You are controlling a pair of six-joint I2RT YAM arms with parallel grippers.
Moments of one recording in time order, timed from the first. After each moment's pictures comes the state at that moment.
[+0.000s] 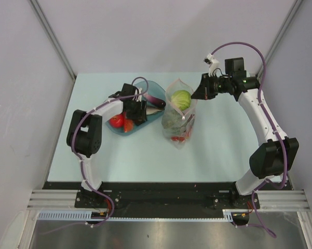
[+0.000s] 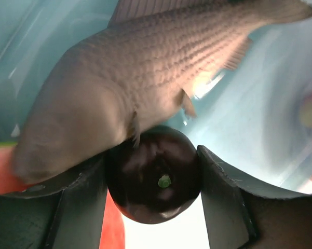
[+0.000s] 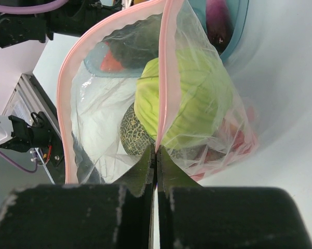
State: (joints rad) left arm -0.32 1.97 1.39 -0.46 0.19 -0.20; right arm 0.19 1.62 1.65 -0.75 -0.75 0.03
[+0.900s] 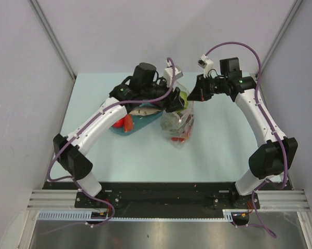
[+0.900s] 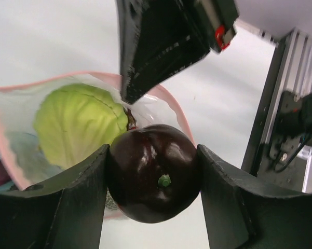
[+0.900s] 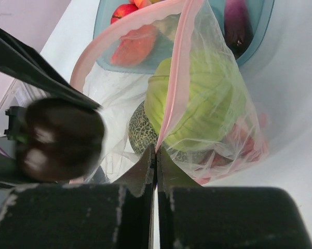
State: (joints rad) left arm -0.67 1.66 1.73 -0.55 0.52 0.06; right arm 0.24 1.62 1.67 -0.77 -0.75 -0.01
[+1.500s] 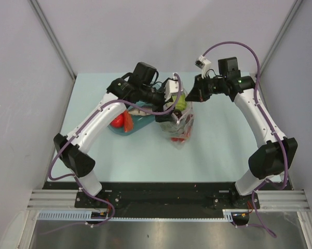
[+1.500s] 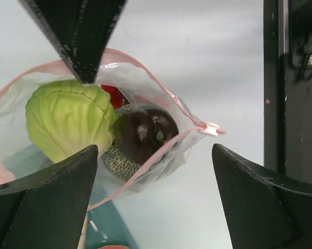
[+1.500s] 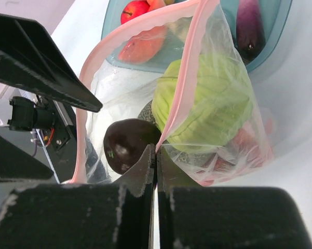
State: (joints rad) left arm -0.67 1.71 1.88 -0.92 0.64 0.58; right arm 0.26 1.62 1.68 -0.78 -0.78 -0.04
